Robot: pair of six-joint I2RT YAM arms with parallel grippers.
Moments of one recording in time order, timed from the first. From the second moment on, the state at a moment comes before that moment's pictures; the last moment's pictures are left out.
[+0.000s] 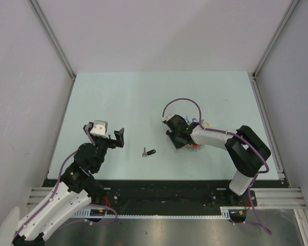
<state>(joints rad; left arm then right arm) -0.67 0.39 0.42 -0.09 -0.47 -0.02 0.78 1.73 1.02 -0.40 0.14 0.13</state>
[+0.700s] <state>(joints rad) -0.67 0.38 0.42 -0.09 -0.46 -0.02 0.80 1.69 0.91 -0.21 0.25 0.36</state>
